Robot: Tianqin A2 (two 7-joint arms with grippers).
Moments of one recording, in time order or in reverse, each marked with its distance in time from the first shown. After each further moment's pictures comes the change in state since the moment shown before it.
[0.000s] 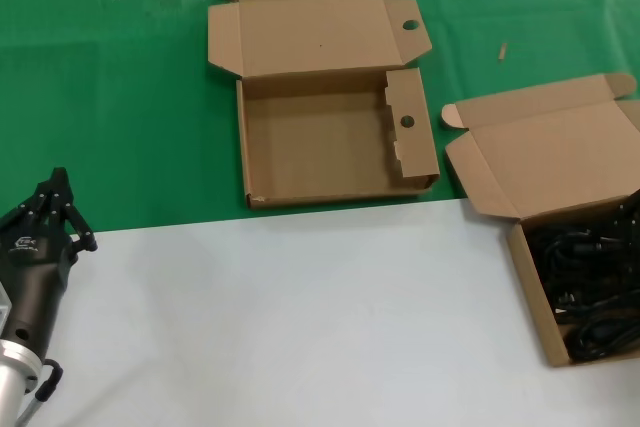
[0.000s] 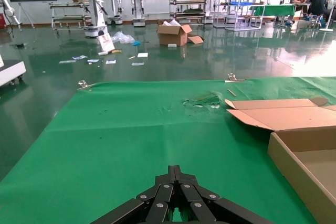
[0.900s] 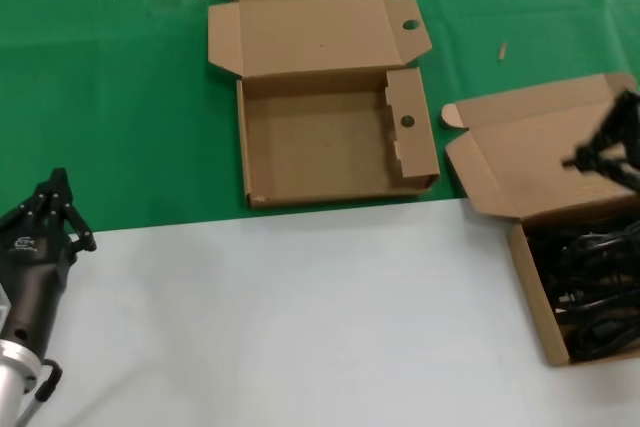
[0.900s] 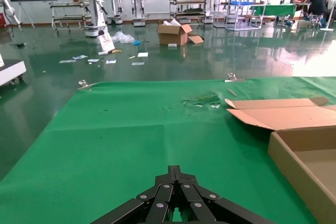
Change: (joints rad) left arm 0.000 0.000 0.000 0.000 0.000 0.000 0.000; right arm 0.209 -0.039 -0.006 0.163 -0.049 -0.151 0.246
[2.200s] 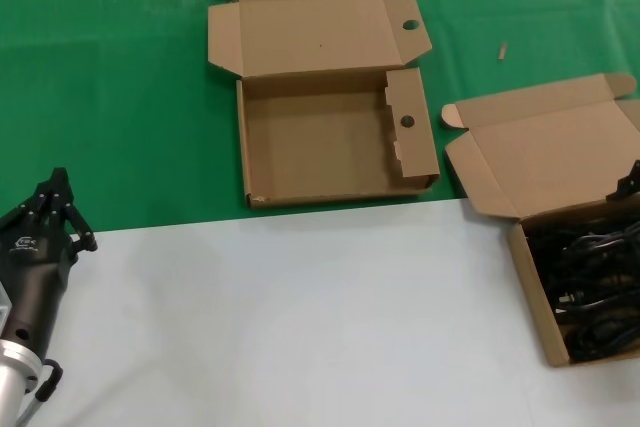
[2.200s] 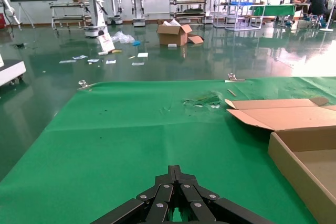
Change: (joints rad) left arm 0.000 0.000 0.000 0.000 0.000 0.000 0.000; right arm -0.087 0.089 -0.002 0.095 -0.035 -0.070 0.083
